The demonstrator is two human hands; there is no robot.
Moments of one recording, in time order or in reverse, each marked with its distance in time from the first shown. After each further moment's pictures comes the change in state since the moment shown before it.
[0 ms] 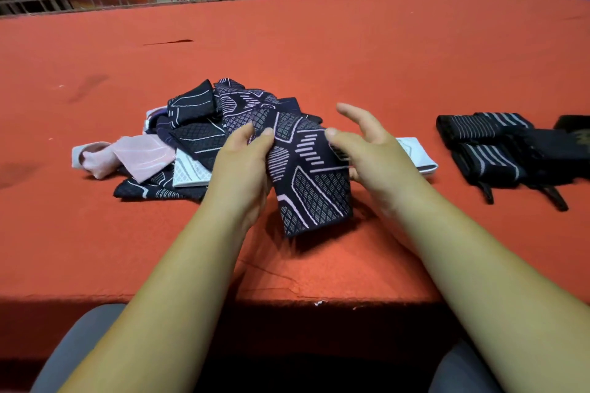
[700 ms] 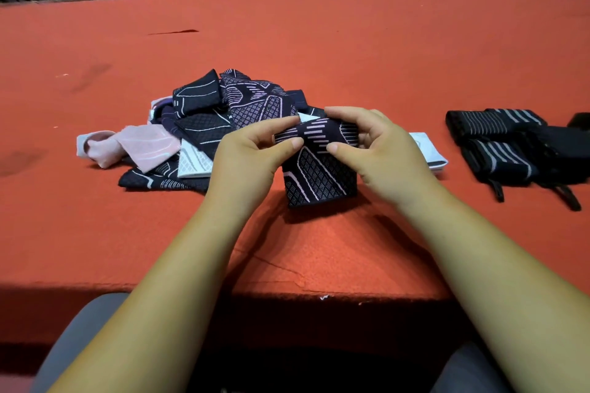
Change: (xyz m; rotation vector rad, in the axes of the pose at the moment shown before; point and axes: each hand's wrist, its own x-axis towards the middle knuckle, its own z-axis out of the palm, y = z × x) left_hand -0.004 0.000 -0.021 0.540 -0.104 0.314; right_hand -0.003 0.002 -0.006 -0.405 -0.062 -0.343
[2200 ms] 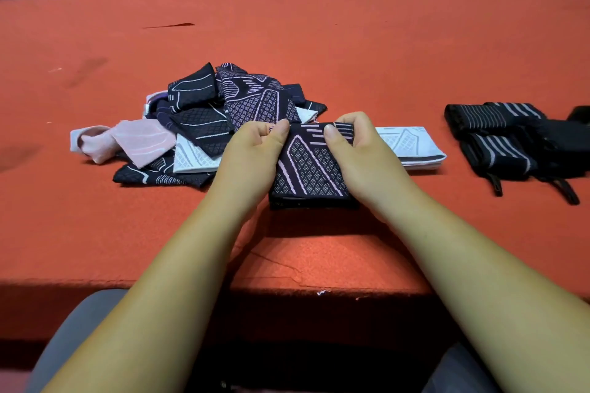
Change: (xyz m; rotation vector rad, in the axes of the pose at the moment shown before) left_hand 0.001 -0.004 0.009 0.054 -0.019 -0.173; right_hand -0.005 0.004 0.022 -0.065 0.025 0.246
